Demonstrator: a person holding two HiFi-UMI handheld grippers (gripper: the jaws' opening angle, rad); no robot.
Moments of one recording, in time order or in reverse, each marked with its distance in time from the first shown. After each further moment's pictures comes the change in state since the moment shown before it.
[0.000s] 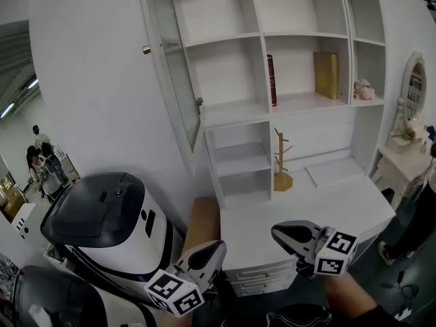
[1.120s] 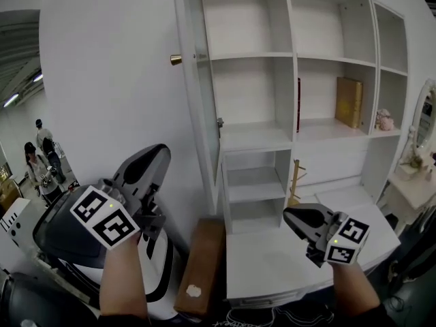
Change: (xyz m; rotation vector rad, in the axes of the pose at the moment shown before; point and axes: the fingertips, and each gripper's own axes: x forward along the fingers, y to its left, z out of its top) left arm 0.020 0.149 0.286 0.322 -0.352 -0.014; right arm 0.085 -0.085 0.088 -0.218 -0.017 -0.020
